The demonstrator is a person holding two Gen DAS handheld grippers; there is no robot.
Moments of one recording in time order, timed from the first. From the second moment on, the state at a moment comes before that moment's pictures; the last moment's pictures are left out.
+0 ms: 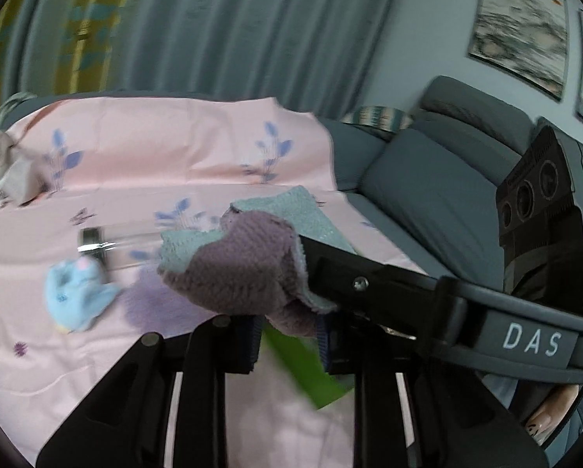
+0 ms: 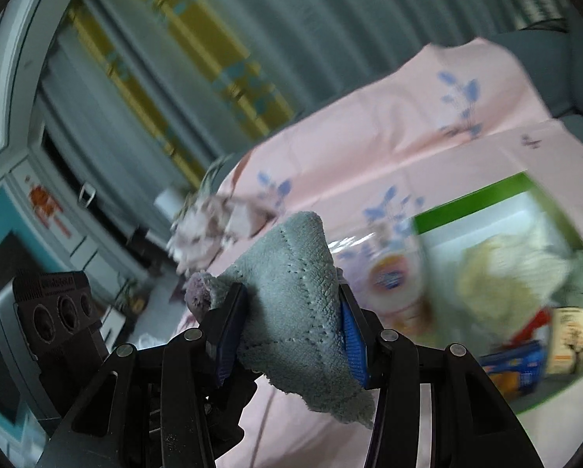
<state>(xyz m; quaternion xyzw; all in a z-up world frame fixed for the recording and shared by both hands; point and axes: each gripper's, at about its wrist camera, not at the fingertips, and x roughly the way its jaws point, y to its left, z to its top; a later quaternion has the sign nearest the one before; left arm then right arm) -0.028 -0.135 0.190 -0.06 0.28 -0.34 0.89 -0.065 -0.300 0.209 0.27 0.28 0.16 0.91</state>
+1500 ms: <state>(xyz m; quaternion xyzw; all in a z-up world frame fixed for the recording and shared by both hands) 0.025 -0.293 0.076 0.00 0.53 -0.36 0.77 -0.046 -0.418 0.098 0.36 0.44 -0.11 0.82</state>
